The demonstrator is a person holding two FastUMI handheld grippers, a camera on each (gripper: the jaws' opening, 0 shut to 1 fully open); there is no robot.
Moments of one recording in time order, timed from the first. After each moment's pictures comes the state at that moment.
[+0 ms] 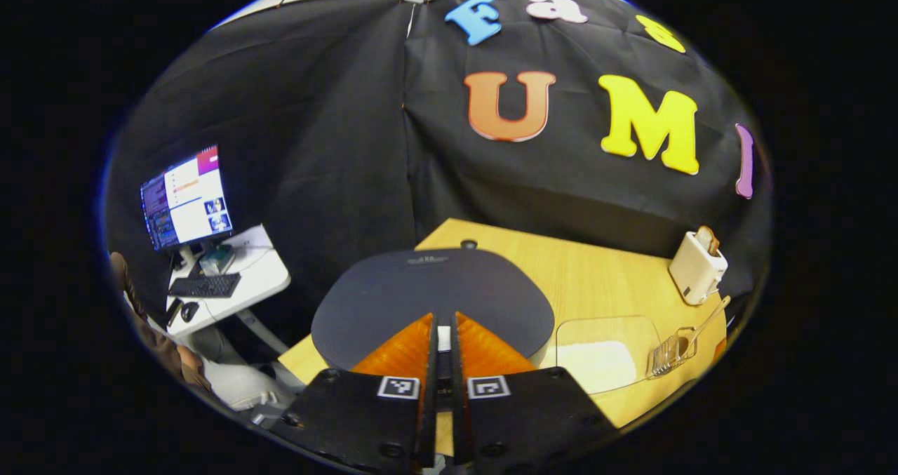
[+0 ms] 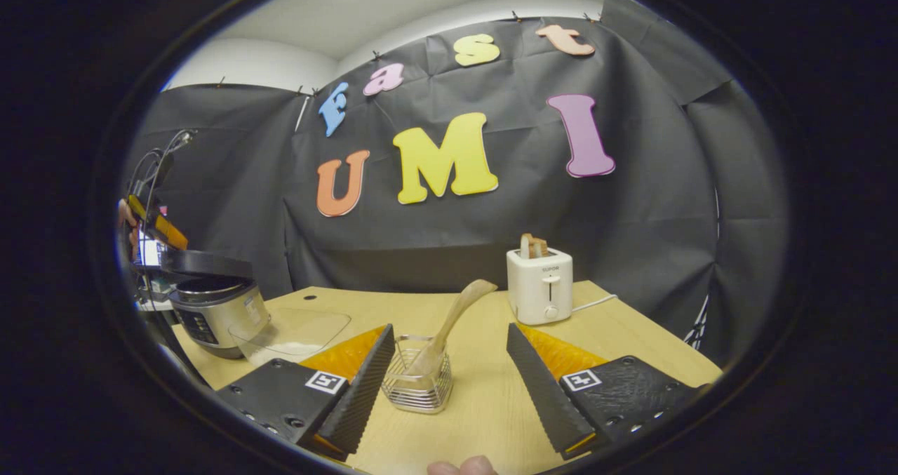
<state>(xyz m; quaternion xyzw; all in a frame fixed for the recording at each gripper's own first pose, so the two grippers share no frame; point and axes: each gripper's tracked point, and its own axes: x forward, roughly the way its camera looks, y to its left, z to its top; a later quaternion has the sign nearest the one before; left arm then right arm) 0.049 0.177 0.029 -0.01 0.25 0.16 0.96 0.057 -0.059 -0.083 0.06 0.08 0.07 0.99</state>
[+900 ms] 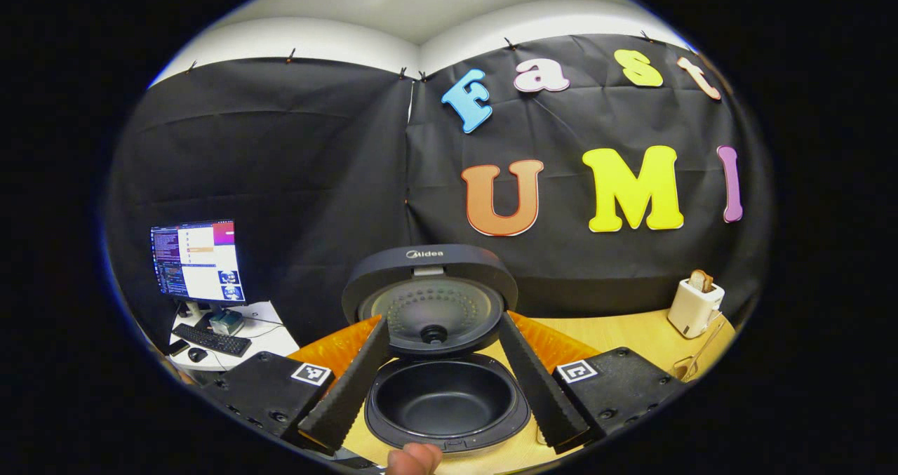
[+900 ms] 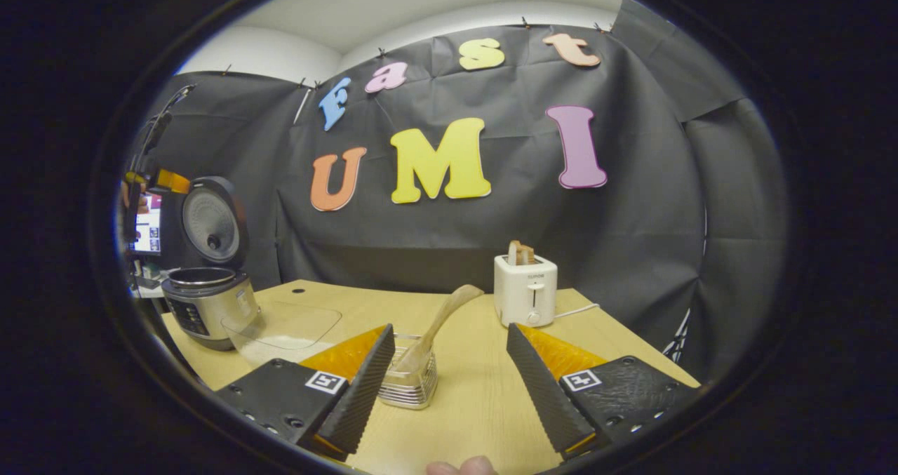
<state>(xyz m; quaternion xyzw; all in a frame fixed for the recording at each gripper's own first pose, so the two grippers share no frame) 0.043 0.183 0.098 0.04 0.08 0.17 0.98 0.044 -0.066 -0.072 0.03 0.08 0.04 1.00</state>
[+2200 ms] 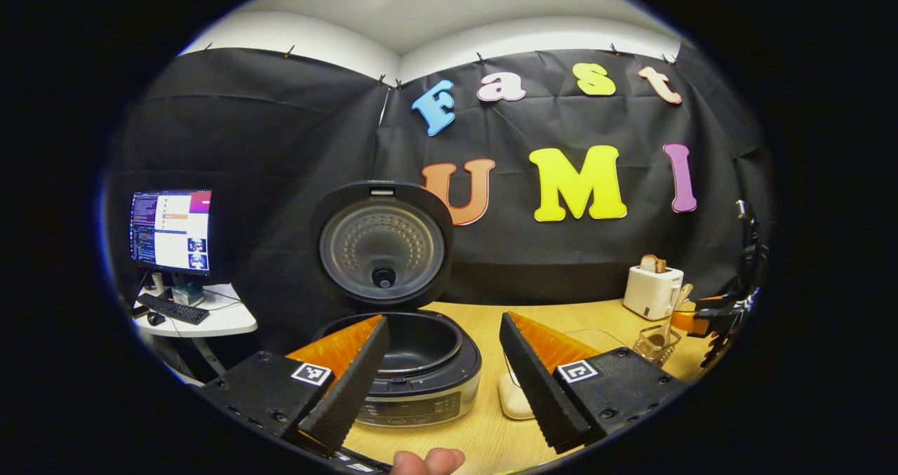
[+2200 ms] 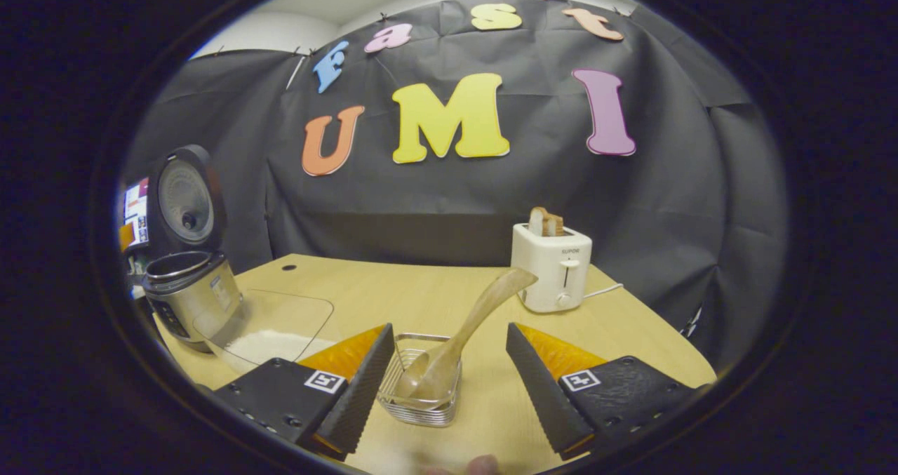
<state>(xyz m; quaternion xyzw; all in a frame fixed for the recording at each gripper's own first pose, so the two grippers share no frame) -0.010 0.120 0.017 0.01 0.04 0.08 1.00 0.130 -0.025 -0.117 0.02 0.17 0.03 0.98</state>
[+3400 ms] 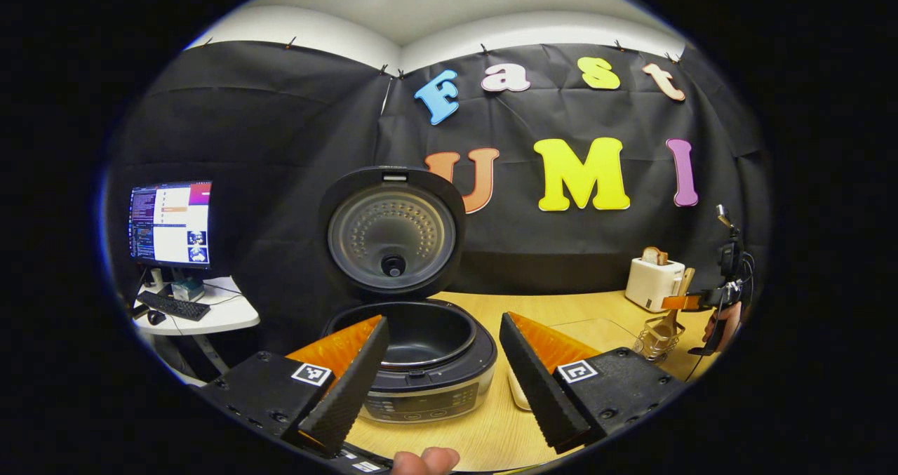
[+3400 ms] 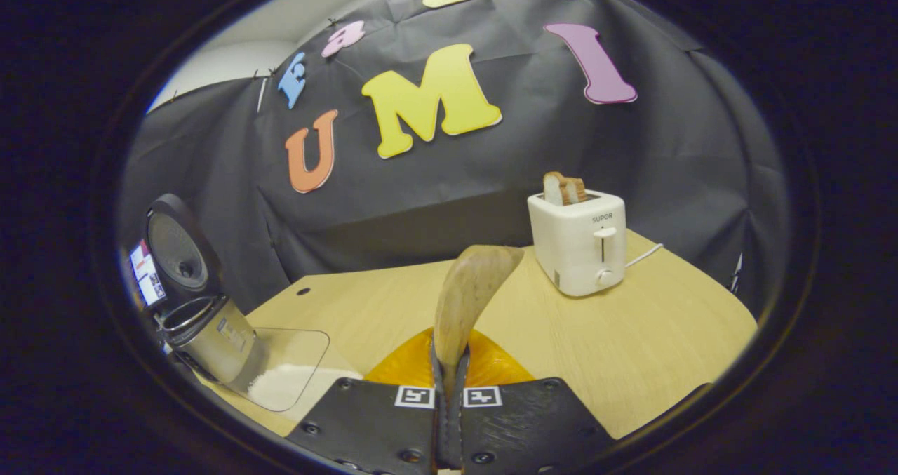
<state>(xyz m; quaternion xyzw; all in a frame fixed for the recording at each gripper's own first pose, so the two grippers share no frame) -0.015 0.142 0.004 0.00 0.07 0.08 0.99 0.181 -0.009 -0.126 0.13 0.19 0.07 0.97</state>
